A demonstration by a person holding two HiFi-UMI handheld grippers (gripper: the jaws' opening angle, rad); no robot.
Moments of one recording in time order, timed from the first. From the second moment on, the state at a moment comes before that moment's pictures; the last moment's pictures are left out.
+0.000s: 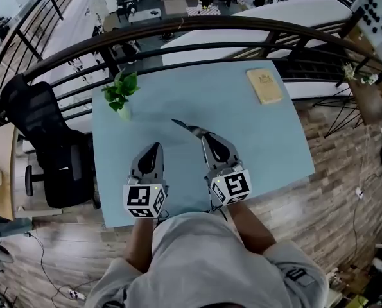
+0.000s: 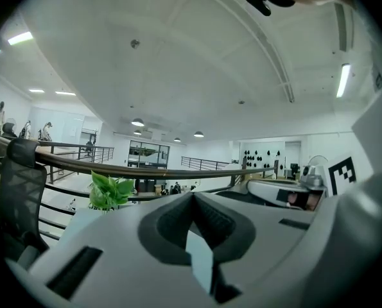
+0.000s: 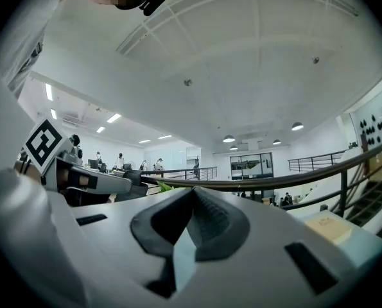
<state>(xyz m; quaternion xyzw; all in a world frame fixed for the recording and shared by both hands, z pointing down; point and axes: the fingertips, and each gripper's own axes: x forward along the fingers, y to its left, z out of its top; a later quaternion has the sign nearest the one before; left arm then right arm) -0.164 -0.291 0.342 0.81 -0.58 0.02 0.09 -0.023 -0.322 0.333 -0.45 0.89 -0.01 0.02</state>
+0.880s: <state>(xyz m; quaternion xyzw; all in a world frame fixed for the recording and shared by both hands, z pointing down) -0.199 -0.285 0.326 0.79 -0.61 0.01 0.07 -0.050 -0.327 0.311 -0.42 0.91 0.01 0.02</state>
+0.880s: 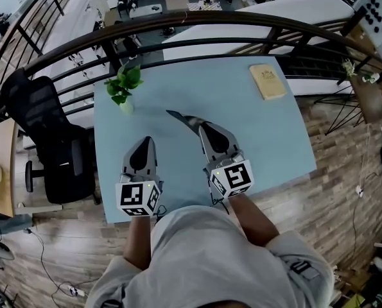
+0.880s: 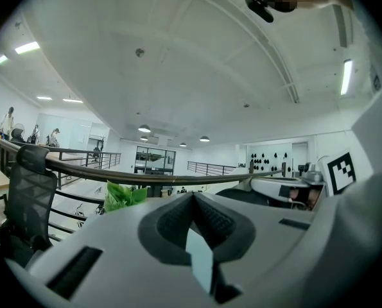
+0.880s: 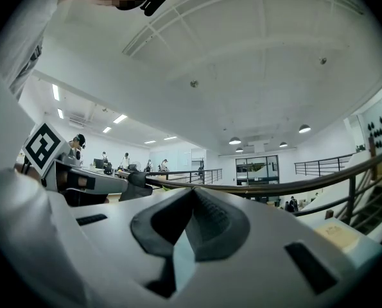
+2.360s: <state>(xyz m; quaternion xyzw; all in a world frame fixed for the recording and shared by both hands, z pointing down) -0.177 -0.280 0.331 0.80 -0.60 0.00 0.08 -0.043 -0.315 0.317 -0.43 0.90 0.01 0.02</state>
